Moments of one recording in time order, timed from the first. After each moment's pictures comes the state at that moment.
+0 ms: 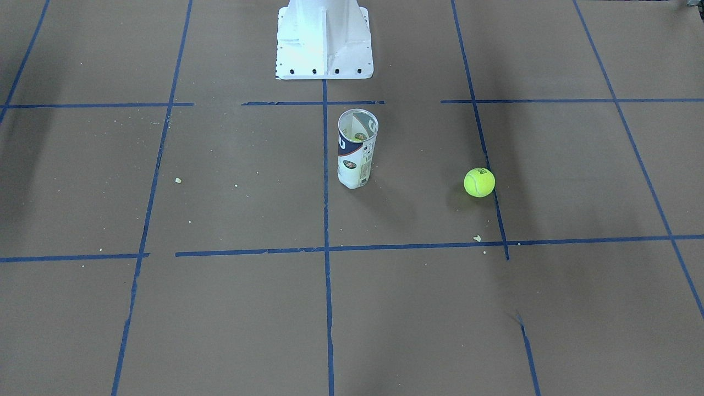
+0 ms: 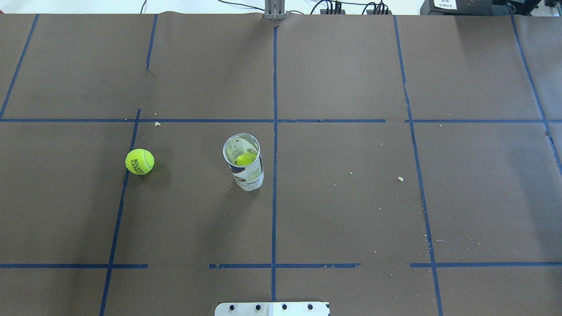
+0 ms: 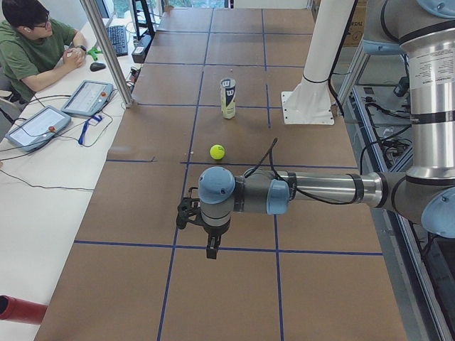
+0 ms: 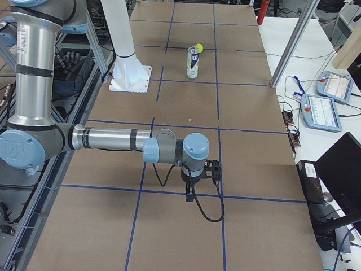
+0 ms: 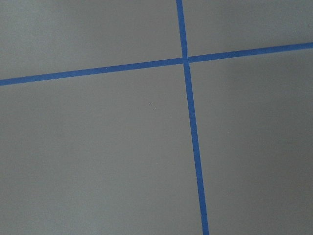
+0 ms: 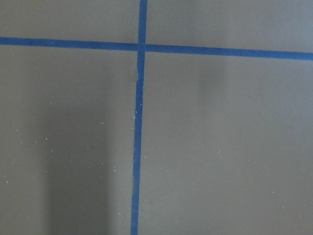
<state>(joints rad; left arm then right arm) -1.61 -1.40 -1.77 -1.58 -2.34 0.12 1.54 -1.71 1.70 -1.58 2.29 -0.01</state>
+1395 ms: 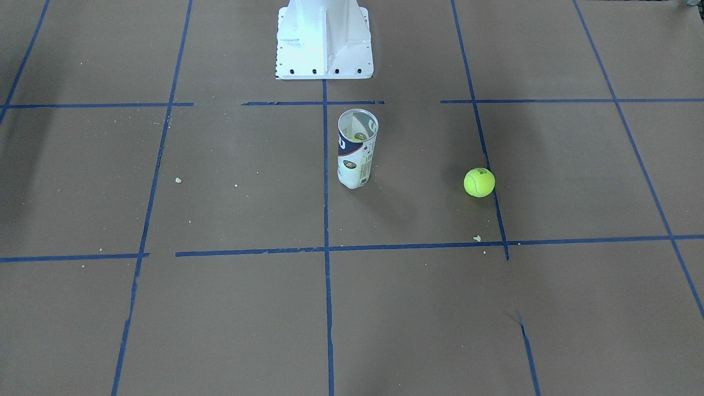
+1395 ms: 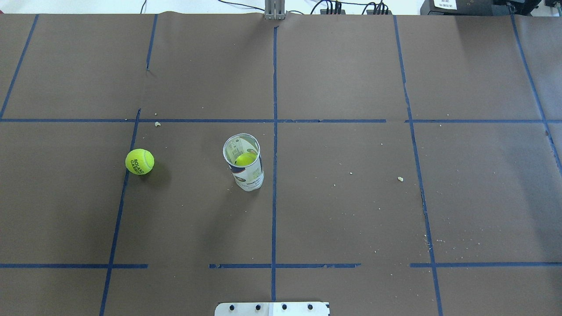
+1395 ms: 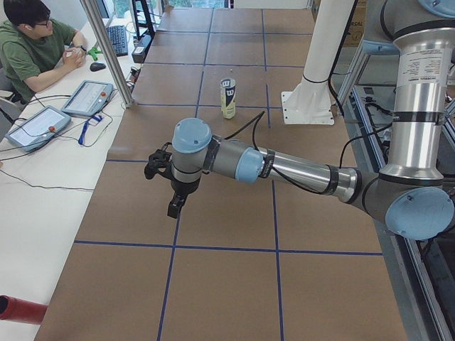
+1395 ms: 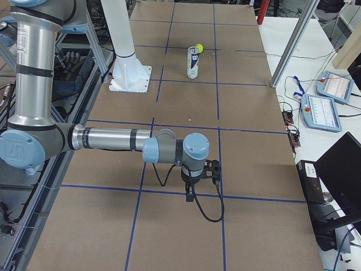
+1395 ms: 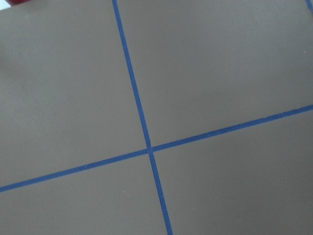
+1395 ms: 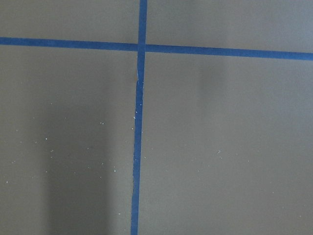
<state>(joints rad) -1.60 -1.57 -1.81 -1.69 -2.34 0.07 1.54 -1.71 1.70 -1.58 2.29 -0.01</state>
